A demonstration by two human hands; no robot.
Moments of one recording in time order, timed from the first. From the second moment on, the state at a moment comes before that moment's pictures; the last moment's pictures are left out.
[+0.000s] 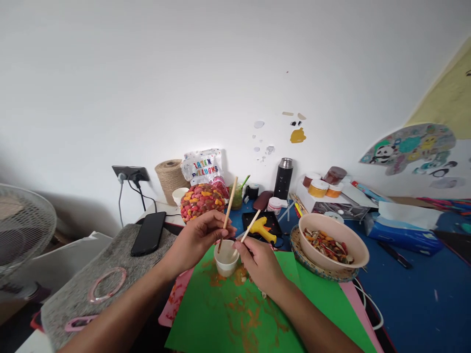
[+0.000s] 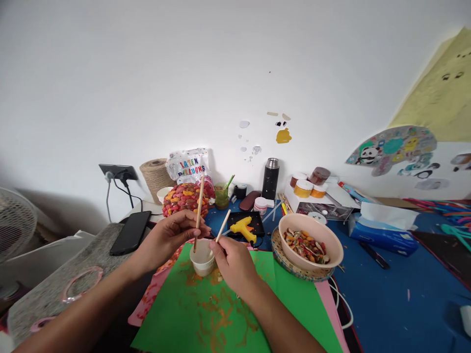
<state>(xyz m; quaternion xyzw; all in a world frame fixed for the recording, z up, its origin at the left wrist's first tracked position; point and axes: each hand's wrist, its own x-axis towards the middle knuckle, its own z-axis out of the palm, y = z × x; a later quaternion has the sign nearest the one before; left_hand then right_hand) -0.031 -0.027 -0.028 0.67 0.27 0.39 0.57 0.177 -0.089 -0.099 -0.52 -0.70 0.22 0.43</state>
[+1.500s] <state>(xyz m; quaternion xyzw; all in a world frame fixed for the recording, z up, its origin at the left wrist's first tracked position) -0.053 -0.047 0.025 0.64 0.28 0.54 0.47 0.180 -0.095 -0.078 -0.48 -0.55 0.30 0.61</state>
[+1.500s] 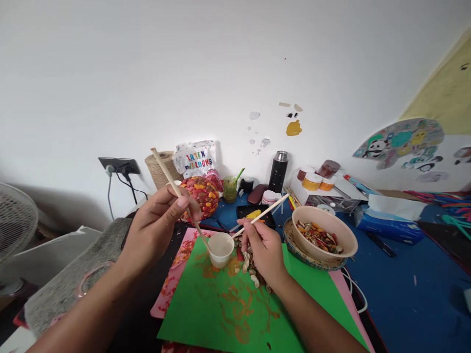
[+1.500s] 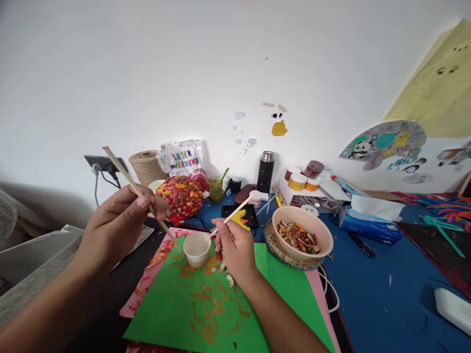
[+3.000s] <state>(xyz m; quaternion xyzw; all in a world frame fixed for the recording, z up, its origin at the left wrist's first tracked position) -0.008 -0.057 -0.022 0.51 0.29 0.28 0.76 0.177 -0.102 -0.089 -0.47 -0.73 0.09 0.49</state>
